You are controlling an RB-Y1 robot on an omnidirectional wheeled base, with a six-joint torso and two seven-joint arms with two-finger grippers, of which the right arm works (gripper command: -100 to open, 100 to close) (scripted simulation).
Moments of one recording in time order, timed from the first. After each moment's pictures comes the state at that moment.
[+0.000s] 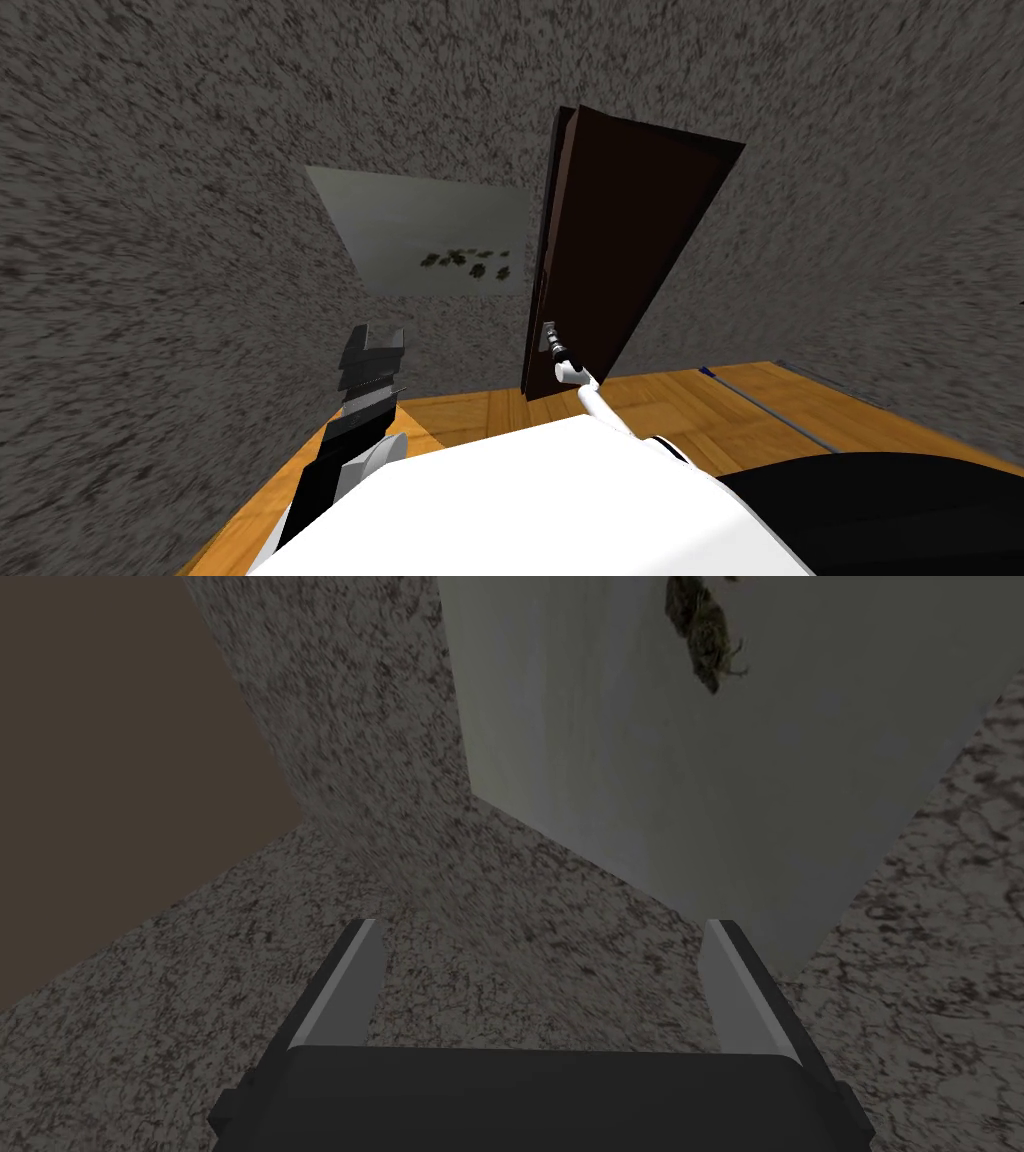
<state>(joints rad) -0.15 -0.24 -0.01 -1.08 -0.43 -0.17 0.54</state>
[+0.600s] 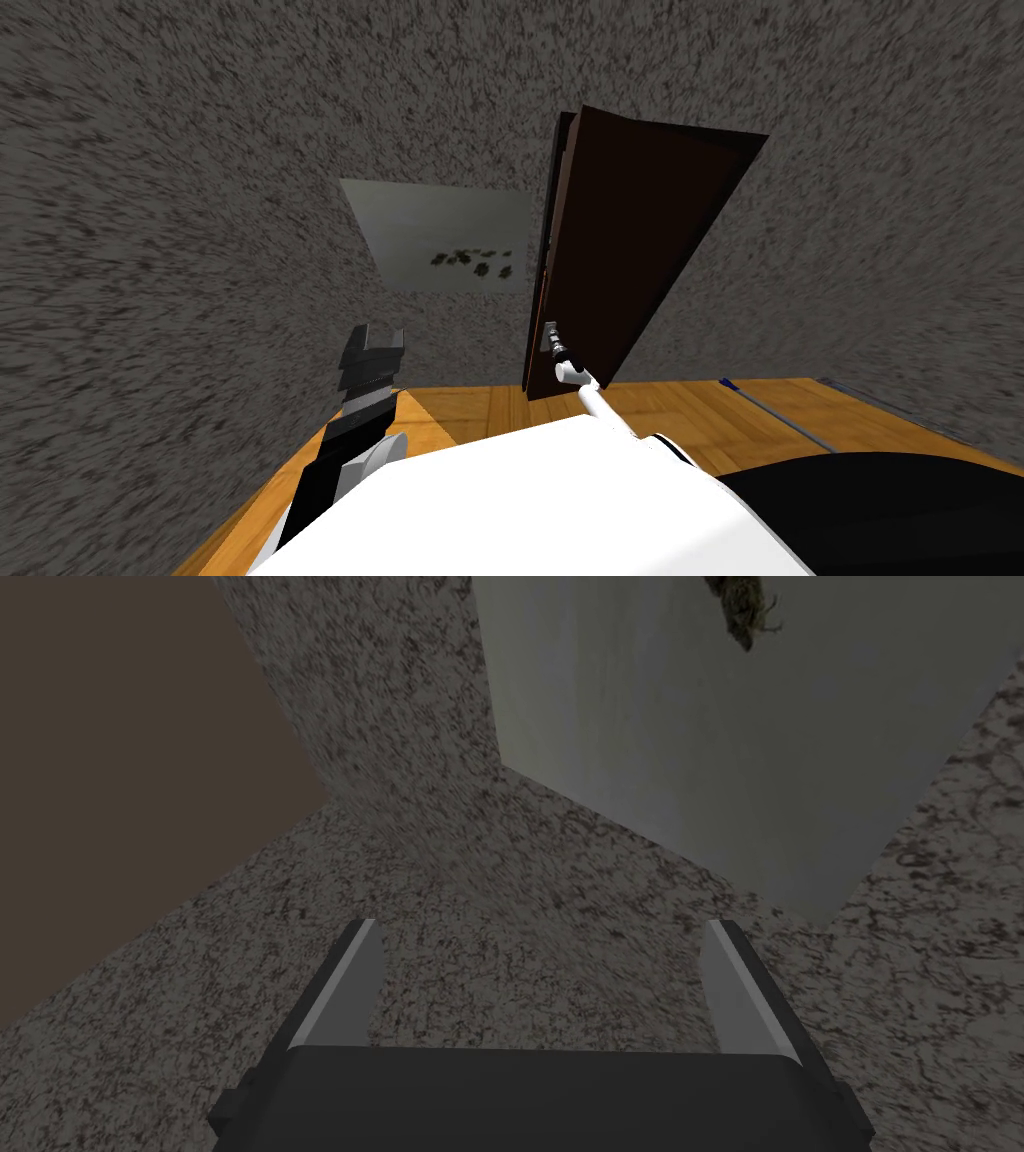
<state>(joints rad) -0.16 -0.26 0.01 -1.06 -0.49 -0.21 0.39</state>
